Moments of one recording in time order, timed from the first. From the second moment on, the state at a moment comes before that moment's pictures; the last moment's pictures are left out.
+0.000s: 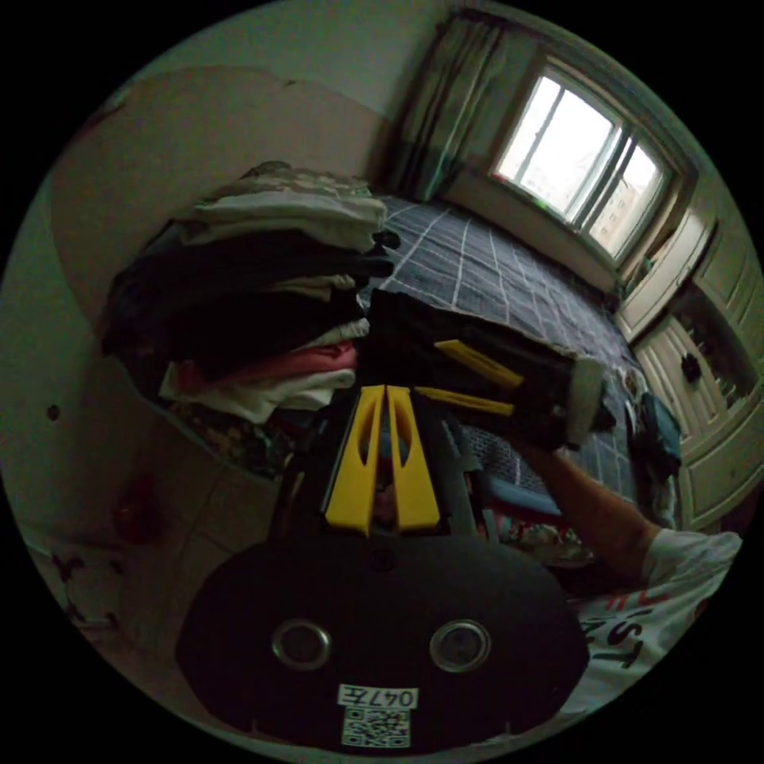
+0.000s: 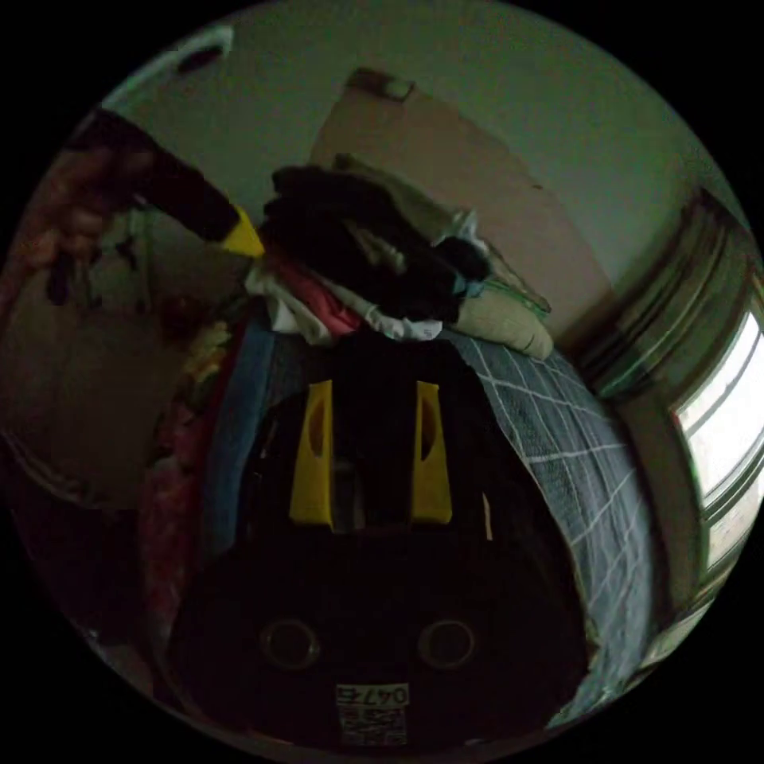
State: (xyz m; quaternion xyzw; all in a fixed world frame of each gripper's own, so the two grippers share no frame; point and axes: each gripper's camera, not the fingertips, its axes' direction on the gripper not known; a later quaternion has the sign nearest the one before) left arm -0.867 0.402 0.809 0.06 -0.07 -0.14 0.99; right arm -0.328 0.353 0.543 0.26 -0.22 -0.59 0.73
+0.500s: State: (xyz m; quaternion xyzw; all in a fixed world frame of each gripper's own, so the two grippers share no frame) left arm -0.952 0.341 0.944 0.04 0.14 -0.31 0.94; right arm -0.328 0.439 0.531 0.37 -0.12 -0.58 0.71
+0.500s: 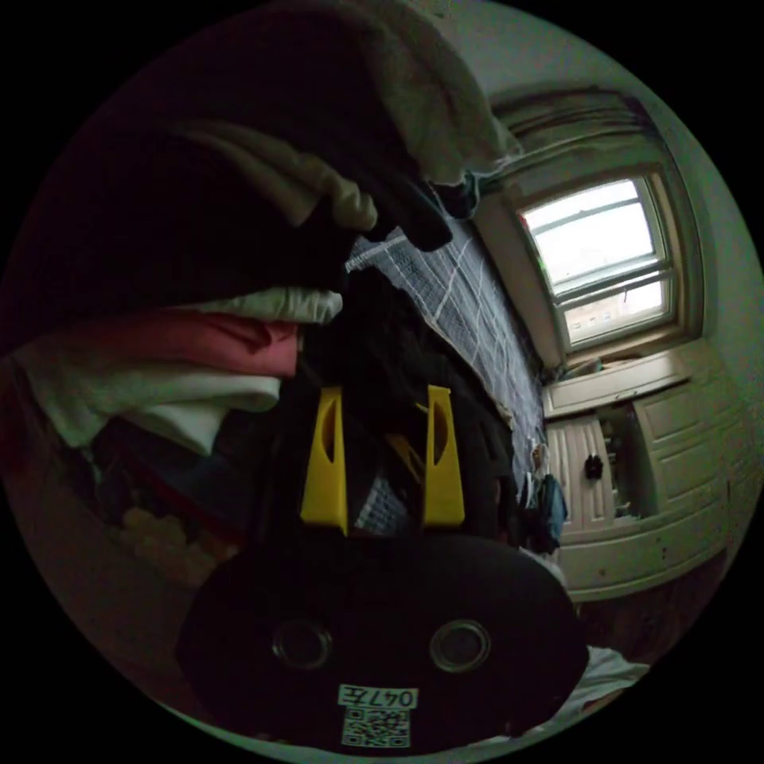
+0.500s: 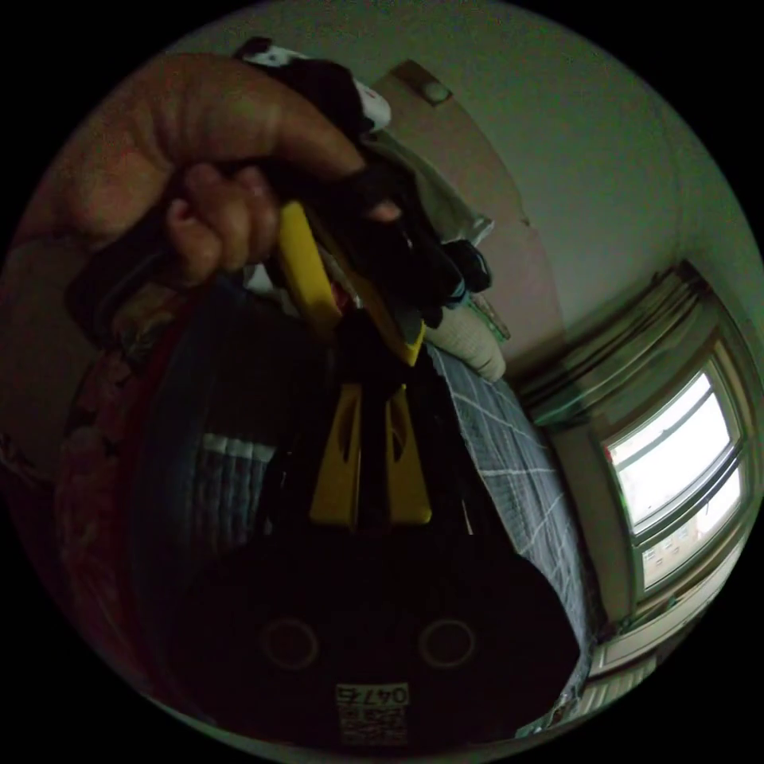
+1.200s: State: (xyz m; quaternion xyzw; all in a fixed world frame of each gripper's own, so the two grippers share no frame) left arm -0.618 0.079 1.130 -0.05 0.03 0.02 1.00; right arm 0.004 0.325 0.625 0.22 -0.32 -0.06 0.92
